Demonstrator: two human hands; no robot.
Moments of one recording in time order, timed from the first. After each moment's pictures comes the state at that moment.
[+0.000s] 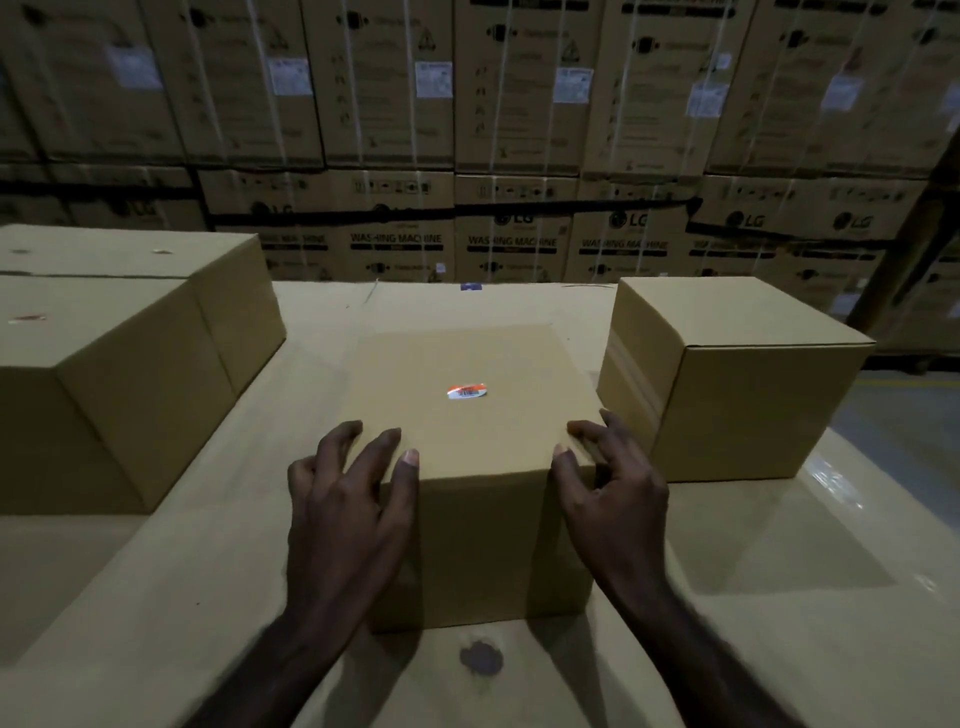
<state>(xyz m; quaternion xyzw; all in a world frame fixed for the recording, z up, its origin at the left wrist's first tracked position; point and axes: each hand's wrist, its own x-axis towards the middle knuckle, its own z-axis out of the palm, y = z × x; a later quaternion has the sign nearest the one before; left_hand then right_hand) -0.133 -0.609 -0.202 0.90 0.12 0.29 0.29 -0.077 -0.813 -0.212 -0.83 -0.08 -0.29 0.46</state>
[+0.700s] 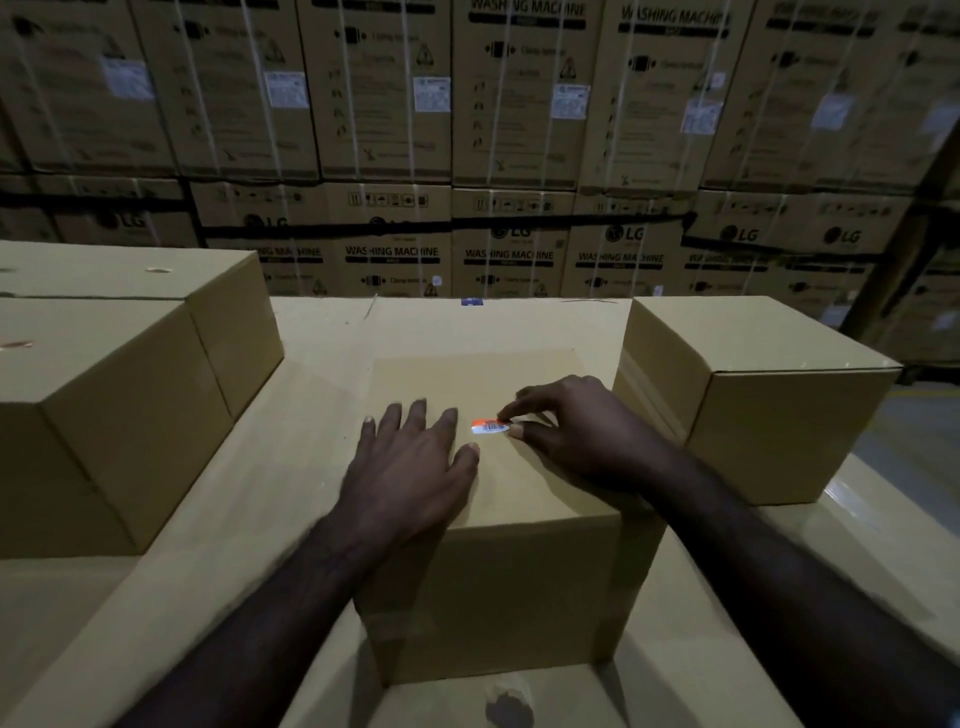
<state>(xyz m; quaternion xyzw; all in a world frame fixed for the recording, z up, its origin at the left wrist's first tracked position) -0.053 -0.587 -0.155 1.00 0.01 0.02 0.09 0.013 -0.776 -0.133 -0.92 -0.31 -0.04 0.22</state>
